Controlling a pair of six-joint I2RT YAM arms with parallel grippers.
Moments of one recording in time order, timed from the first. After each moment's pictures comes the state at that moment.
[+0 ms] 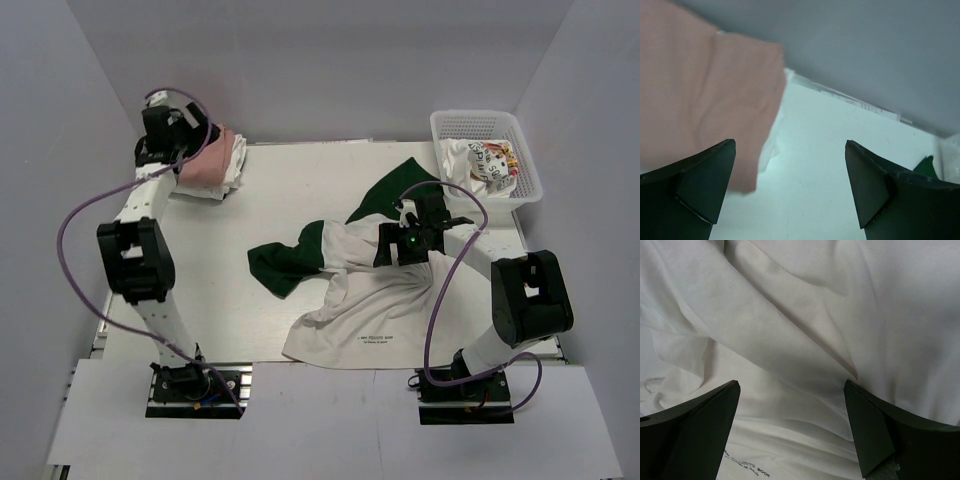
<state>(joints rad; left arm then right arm) 0.11 1.88 1.60 -0.08 0.16 -0.49 0.28 1.58 0.91 -0.39 -0.40 0.13</state>
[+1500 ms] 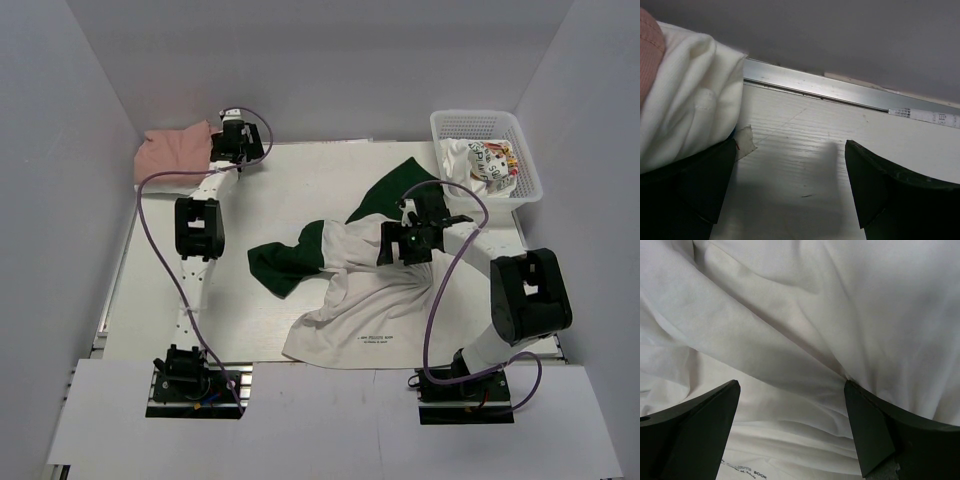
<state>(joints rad) -0.11 2.73 2.40 -0.16 -0.21 -0.24 0.28 1.60 0.92 -0.42 -0.33 0.15</state>
